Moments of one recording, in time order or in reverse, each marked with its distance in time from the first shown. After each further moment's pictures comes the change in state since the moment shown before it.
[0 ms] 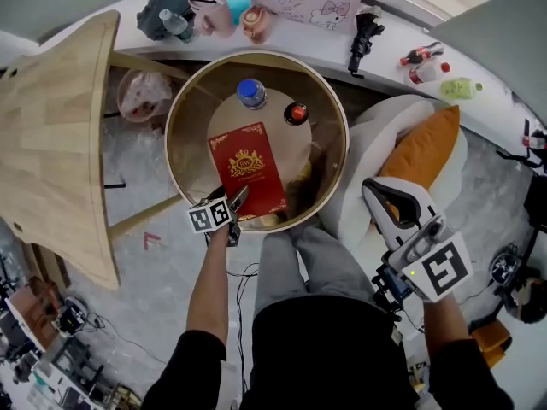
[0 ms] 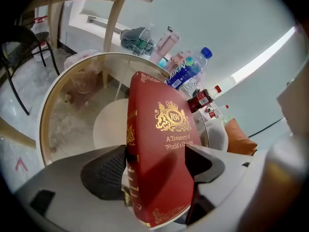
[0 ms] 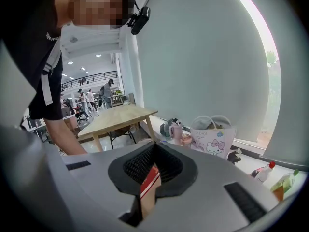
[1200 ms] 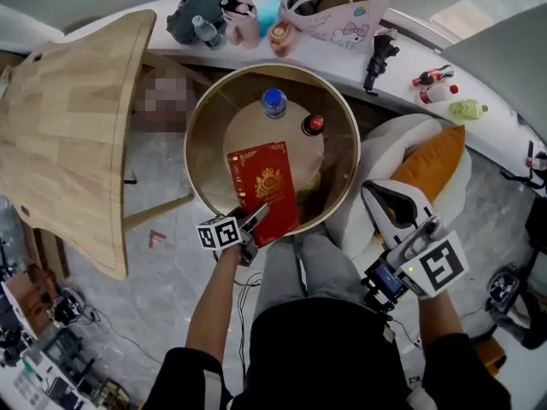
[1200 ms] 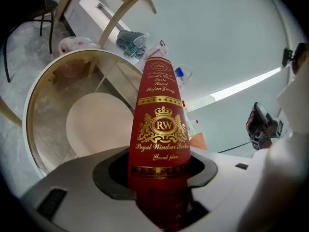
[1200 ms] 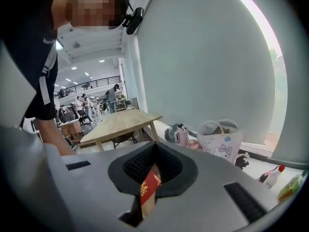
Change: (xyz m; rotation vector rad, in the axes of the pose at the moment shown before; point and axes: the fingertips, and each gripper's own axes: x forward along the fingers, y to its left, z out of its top) left arm -0.057 -0.082 0.001 -0.138 -0.068 -0.323; right arm 0.013 0.025 0.025 0.023 -0.041 0.086
